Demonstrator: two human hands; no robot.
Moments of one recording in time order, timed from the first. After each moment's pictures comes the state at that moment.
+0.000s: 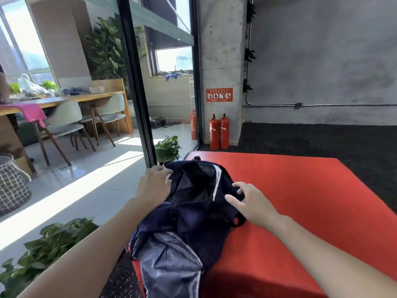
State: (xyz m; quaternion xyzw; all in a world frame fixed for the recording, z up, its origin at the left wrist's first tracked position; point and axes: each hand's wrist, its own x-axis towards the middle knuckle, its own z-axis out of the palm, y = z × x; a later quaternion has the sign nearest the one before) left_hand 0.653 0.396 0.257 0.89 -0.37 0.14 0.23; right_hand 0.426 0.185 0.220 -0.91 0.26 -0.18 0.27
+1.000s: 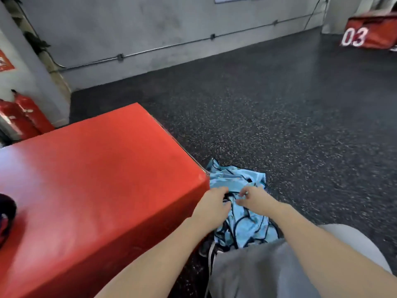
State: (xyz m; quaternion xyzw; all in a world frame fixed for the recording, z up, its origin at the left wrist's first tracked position) left_hand 0.050 0.084 0.072 0.58 -0.76 -0.23 0.17; right_hand -0.134 0.041 0.047 -0.69 0.65 -0.06 0.33
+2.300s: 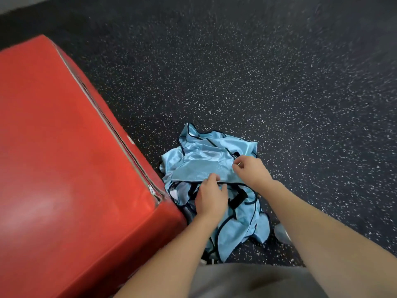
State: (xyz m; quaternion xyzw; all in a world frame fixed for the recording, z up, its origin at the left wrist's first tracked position) left_hand -0.043 -0.065 -0.104 0.73 -0.58 -0.32 0.16; right_hand -0.193 -0.129 -0.113 -0.61 0.72 -0.12 0.33
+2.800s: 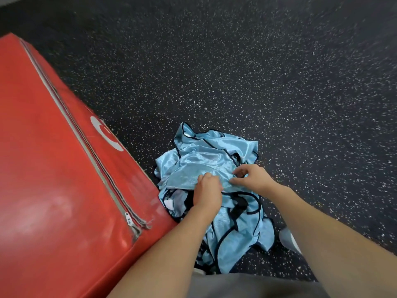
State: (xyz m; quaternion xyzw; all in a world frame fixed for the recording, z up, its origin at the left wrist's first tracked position) left_hand -0.046 -0.122 -0.146 0.68 -0.67 -0.29 0.04; right_hand -0.220 -0.149 -0.166 -0.56 0.68 -0.14 0.45
